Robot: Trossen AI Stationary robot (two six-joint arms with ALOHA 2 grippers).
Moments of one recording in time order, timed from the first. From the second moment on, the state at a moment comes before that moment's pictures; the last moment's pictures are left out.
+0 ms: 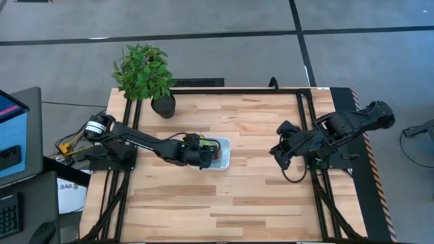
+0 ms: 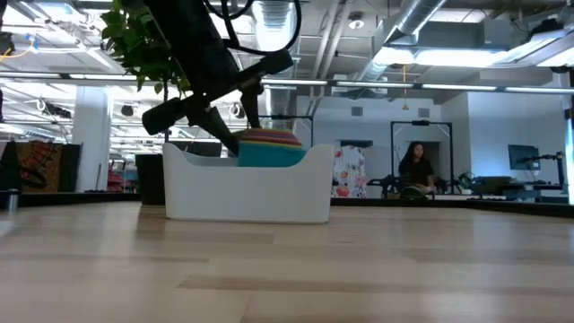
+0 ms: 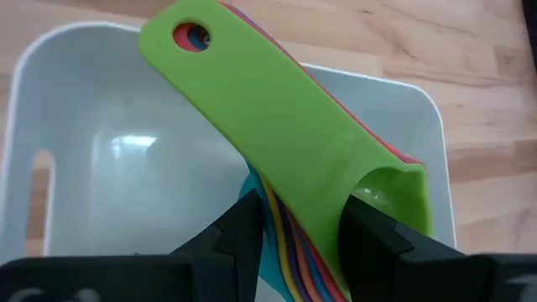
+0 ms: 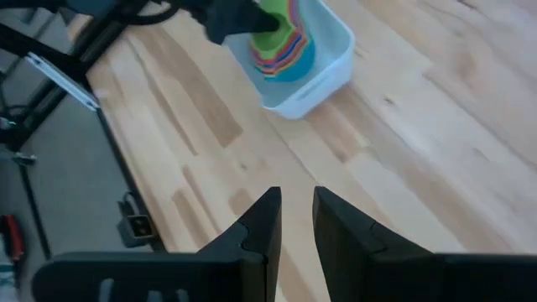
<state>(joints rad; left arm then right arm) -0.20 1.70 1.11 -0.40 -0.59 -1.60 0.39 1.14 1.37 -1.13 0.28 1.06</state>
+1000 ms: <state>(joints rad) -0.20 1.70 1.12 -0.42 -0.45 -1.56 0.48 1.12 1.37 -1.15 0.42 1.05</state>
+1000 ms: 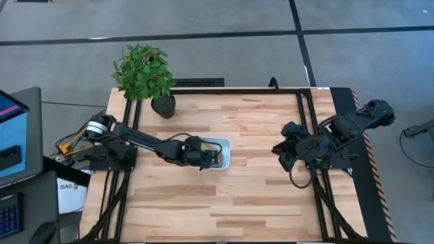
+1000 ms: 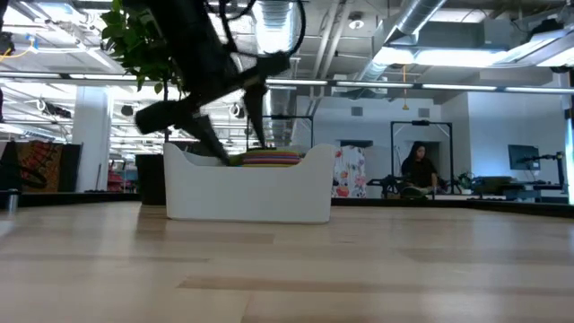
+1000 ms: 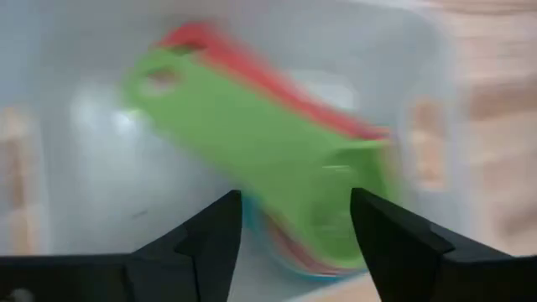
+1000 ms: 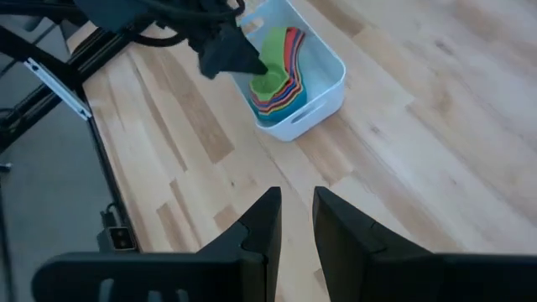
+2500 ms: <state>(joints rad) -0.01 0.86 1.06 -0.54 -0.50 -0.41 -0.16 1.08 1.14 -0.57 0.34 0.64</state>
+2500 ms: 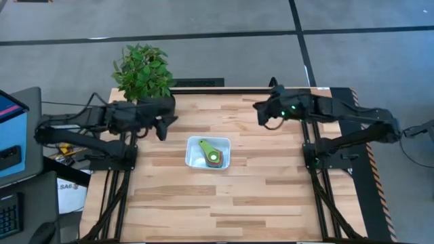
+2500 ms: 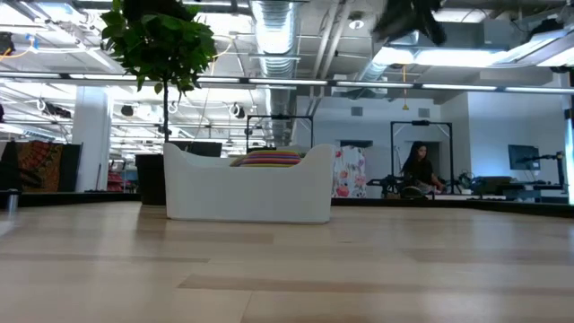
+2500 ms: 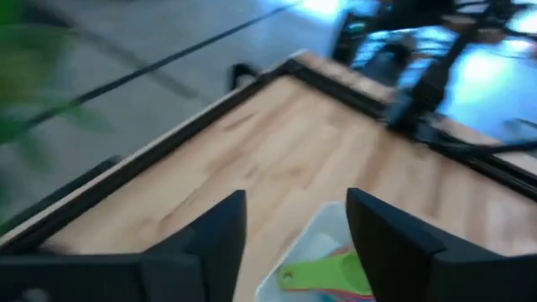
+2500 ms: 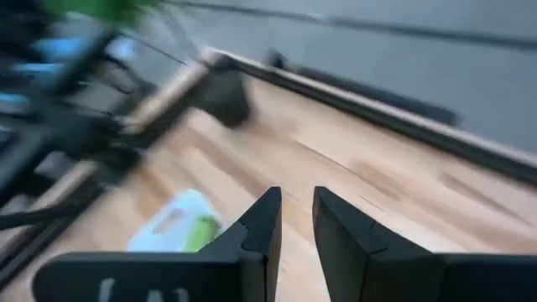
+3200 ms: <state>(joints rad) -0.07 0.48 0.39 0.24 -0.25 -0.14 0.09 0.98 1.13 -0.46 0.21 0.11</state>
